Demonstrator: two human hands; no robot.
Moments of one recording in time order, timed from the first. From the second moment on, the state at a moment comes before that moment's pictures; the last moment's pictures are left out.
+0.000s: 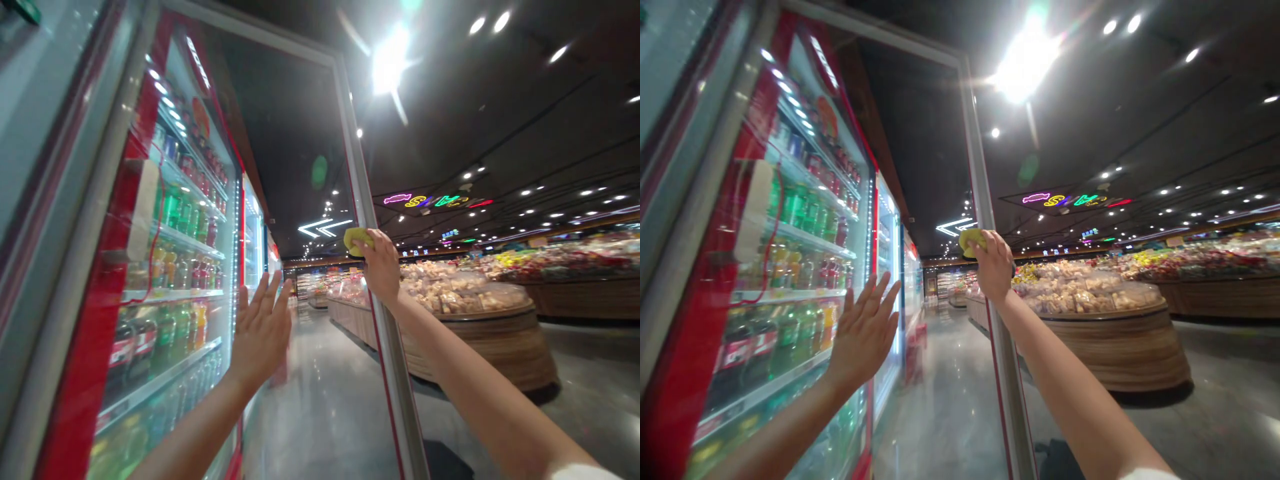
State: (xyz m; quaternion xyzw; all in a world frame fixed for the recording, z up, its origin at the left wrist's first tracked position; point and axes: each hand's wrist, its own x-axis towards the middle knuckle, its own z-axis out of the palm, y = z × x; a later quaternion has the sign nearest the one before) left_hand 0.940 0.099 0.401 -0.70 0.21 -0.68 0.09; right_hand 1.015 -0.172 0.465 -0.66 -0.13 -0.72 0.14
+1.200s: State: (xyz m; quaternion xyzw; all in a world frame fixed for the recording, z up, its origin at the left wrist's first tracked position) left_hand 0.928 0.097 0.374 -0.73 0.20 -0.65 0.10; right_hand 0.993 -0.118 0.333 -0.67 -0.19 -0.72 0.02
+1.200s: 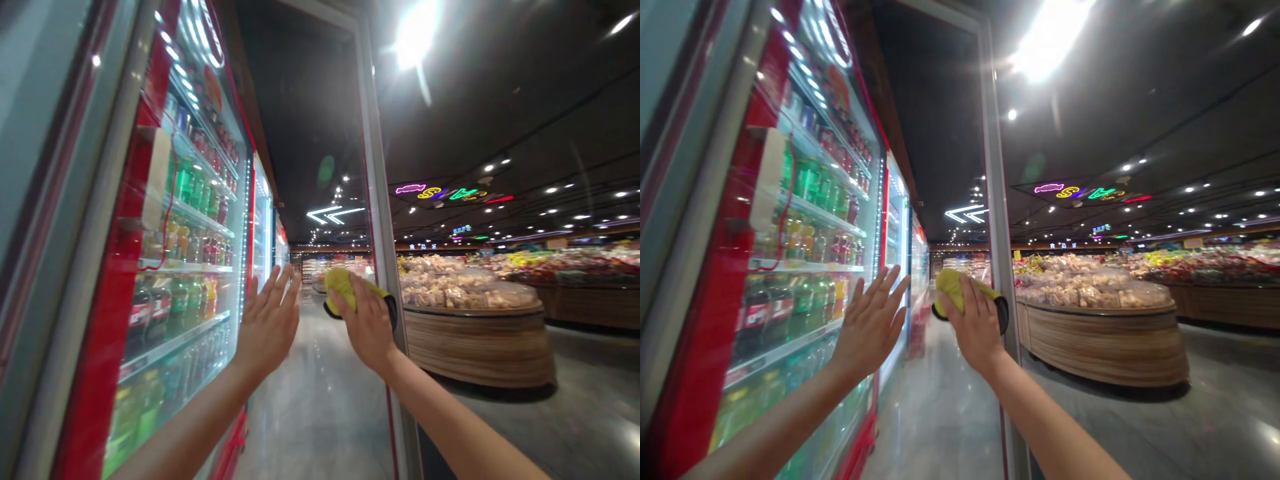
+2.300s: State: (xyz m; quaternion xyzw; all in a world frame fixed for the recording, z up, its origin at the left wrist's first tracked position) left_hand 0.902 0.151 0.335 -0.73 0.21 -0.64 0.05; right_hand 0.977 -0.113 0.274 -0.70 -0.14 -0.69 0.11
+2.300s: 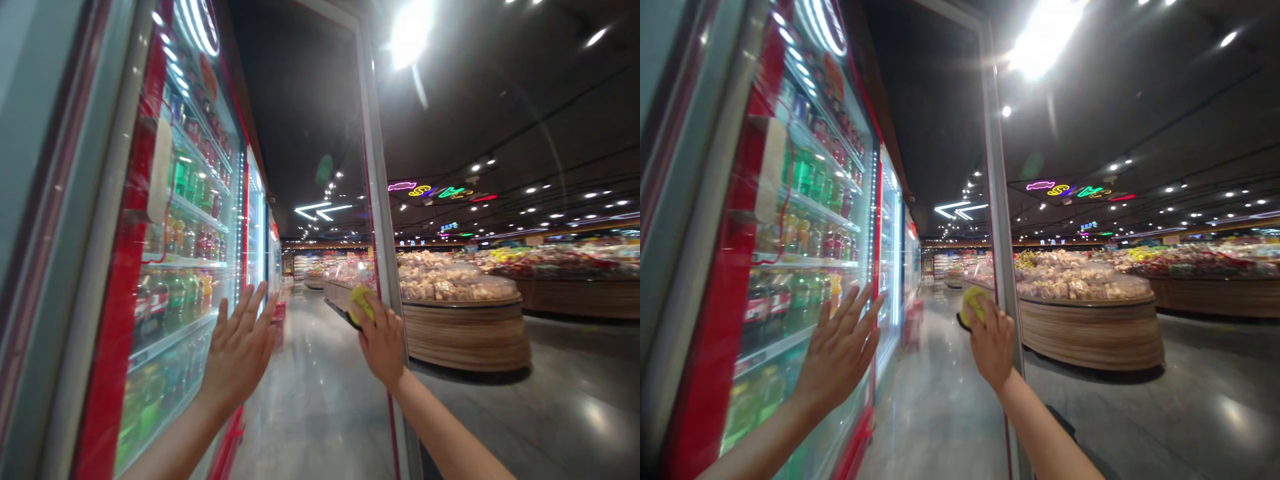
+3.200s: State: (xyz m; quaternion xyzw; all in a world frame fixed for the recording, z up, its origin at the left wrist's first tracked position) left_hand 0.878 0.197 0.310 -0.75 0.14 -0.64 0.11; right_hand 0.965 -0.051 0.297 -0.63 -0.42 -0.64 0.15
